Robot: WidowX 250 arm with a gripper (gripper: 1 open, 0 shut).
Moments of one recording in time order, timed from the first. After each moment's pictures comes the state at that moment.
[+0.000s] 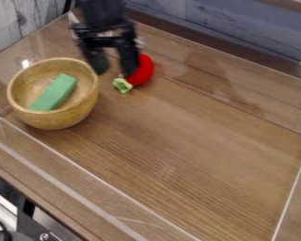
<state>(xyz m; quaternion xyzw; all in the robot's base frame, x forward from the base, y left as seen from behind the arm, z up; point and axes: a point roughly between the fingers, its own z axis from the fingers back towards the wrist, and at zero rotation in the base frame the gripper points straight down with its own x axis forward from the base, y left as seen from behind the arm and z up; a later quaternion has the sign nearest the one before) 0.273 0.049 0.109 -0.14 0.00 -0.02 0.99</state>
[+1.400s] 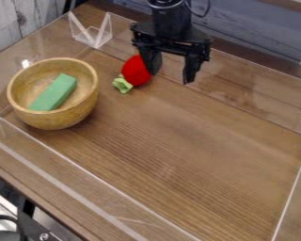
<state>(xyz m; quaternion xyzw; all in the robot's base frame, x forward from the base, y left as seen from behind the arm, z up) 0.315 0.016 0.106 -0.02 -0.13 0.07 0.99</state>
